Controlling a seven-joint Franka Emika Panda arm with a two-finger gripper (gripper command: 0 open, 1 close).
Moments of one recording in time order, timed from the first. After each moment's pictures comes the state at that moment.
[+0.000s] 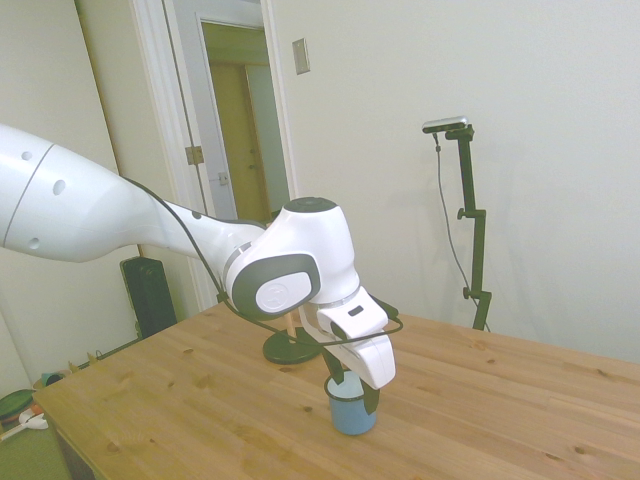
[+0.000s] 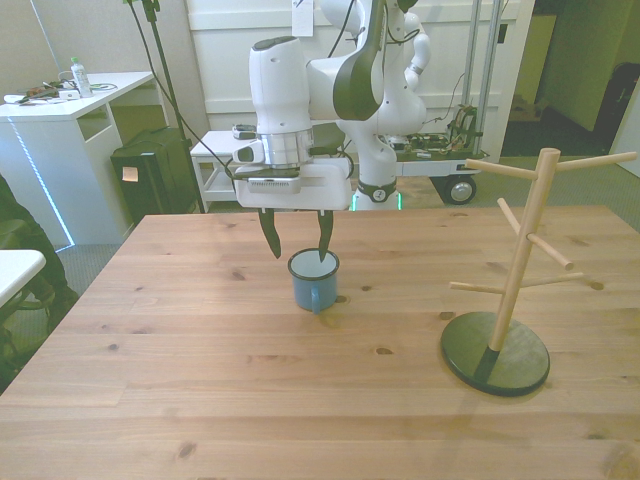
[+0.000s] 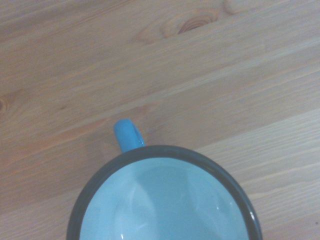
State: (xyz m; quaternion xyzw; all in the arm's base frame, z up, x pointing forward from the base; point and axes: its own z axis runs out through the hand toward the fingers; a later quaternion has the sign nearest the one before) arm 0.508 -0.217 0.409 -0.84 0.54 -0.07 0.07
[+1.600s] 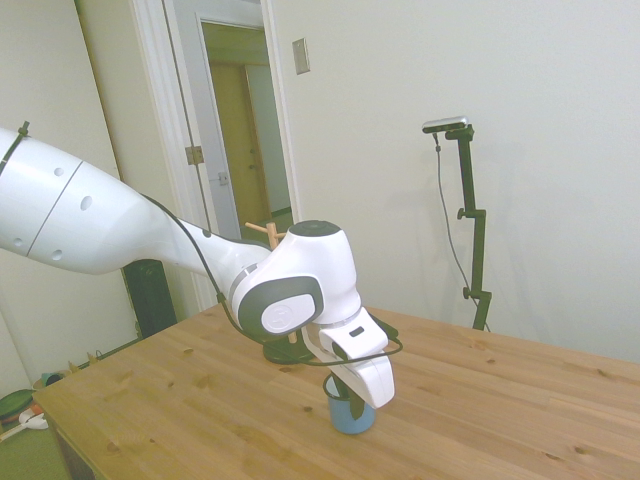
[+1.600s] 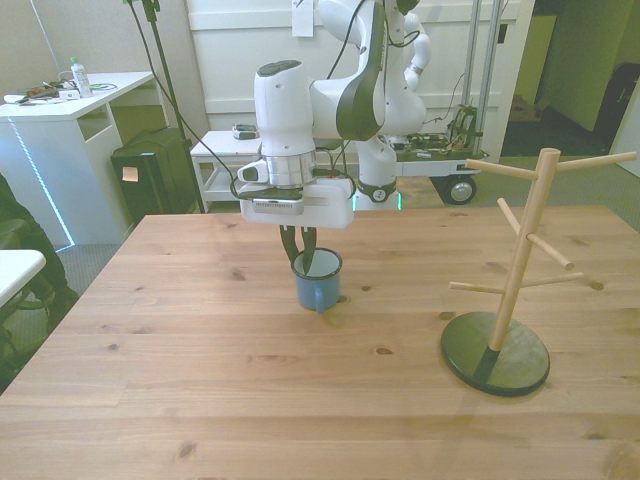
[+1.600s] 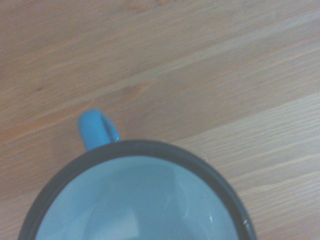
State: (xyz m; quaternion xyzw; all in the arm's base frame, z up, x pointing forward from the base) arm 0.505 -0.217 0.385 -0.83 0.54 -0.07 0.06
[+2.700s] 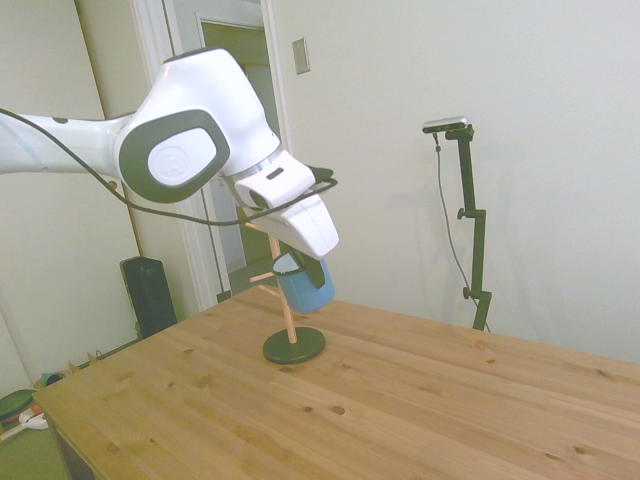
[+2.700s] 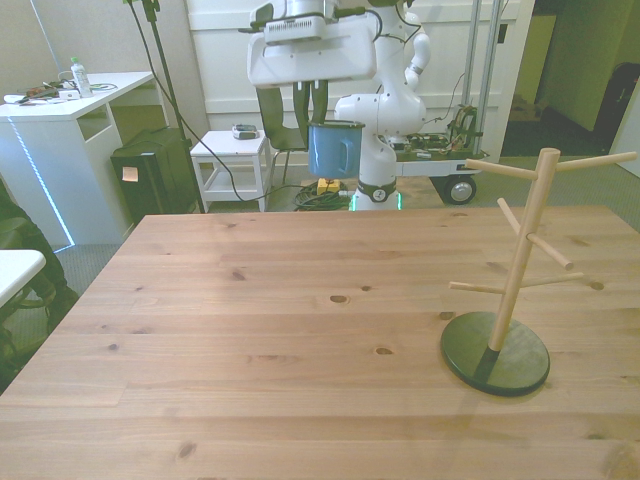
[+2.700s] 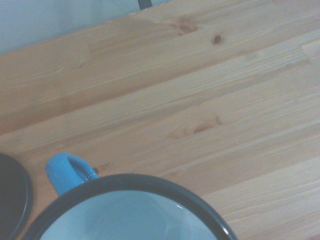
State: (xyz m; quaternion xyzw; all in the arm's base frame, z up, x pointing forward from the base) arm 0.444 -0.179 0.622 -0.81 0.54 -0.20 0.10
